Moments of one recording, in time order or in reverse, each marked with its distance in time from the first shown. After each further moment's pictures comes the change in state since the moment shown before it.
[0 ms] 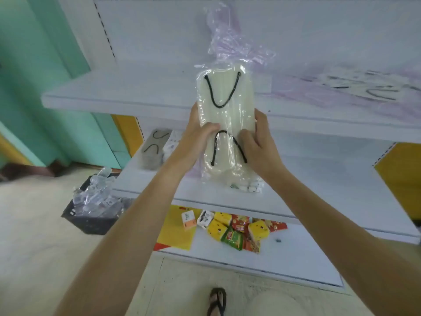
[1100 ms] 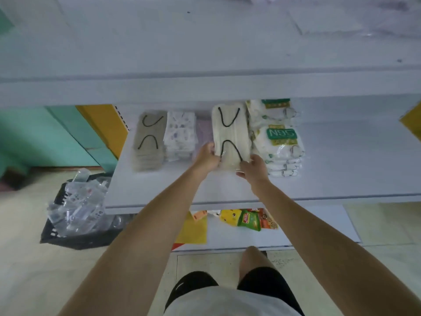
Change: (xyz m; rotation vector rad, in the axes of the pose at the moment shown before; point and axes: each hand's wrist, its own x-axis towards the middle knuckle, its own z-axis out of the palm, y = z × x) left_hand 0.129 -0.245 -0.092 0.333 -0.185 -0.484; right_hand 0.057 0.232 0.174 0.228 0.357 0.860
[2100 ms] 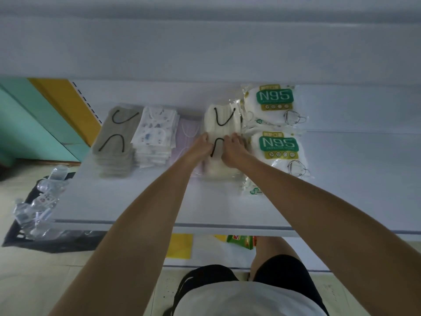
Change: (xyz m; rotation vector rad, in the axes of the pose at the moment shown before) left_hand 0.125 -0.011 0.051 0.138 0.024 -0.010; right_hand 0.140 -0.018 0.011 -1.357 -0.242 -0.395
